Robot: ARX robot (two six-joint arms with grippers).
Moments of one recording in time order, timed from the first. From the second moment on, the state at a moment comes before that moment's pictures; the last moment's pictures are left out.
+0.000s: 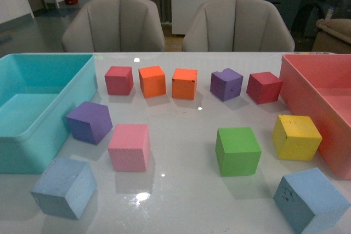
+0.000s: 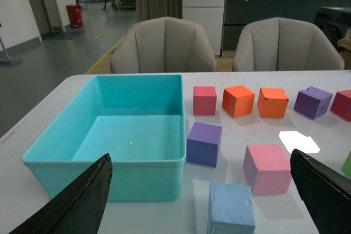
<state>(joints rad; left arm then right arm) 0.00 0.01 0.01 0.00 0.00 -0.01 -0.01 0.00 0.01 0.00 0.00 0.00</state>
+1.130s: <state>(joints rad) 0.00 0.01 0.01 0.00 0.00 -0.01 0.15 1.39 0.49 0.23 -0.02 0.08</state>
